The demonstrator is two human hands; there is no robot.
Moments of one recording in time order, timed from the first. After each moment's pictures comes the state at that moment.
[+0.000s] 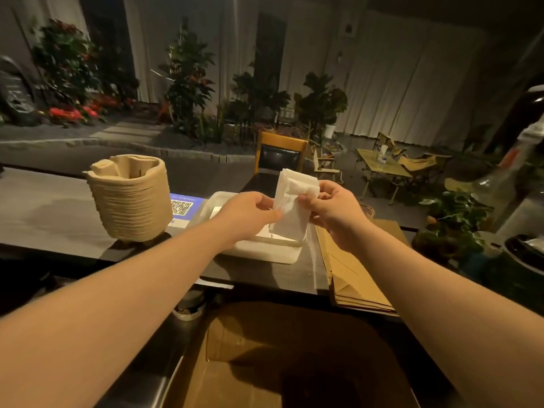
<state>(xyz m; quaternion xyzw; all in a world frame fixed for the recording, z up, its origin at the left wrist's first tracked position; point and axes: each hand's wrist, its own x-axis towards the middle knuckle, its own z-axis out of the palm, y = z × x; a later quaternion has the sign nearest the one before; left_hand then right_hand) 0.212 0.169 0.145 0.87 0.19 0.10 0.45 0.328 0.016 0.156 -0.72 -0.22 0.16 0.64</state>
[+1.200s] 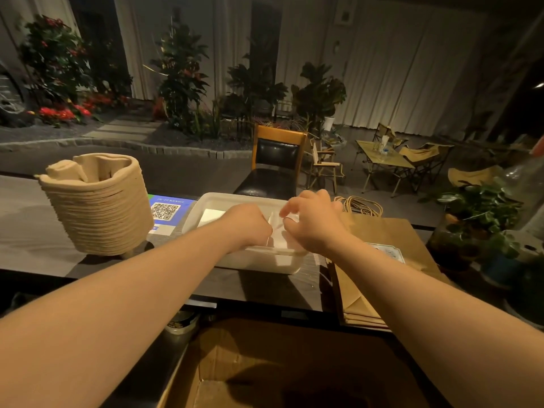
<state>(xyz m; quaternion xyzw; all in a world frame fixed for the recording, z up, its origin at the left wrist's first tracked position) 0.273 0.182 0.120 0.94 0.25 -0.03 0.24 0.366 0.056 0.109 -0.92 -0.36 -0.08 0.14</state>
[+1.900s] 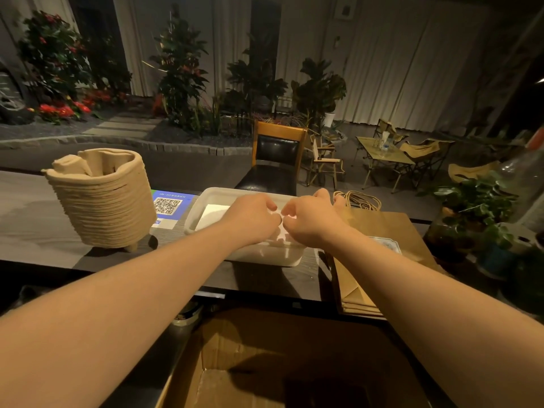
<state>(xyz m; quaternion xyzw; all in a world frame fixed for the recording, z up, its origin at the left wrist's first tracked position) 0.267 0.172 0.116 0.91 0.22 0.09 0.34 0.362 0.053 0.111 -0.93 -0.35 -0.03 0.10</state>
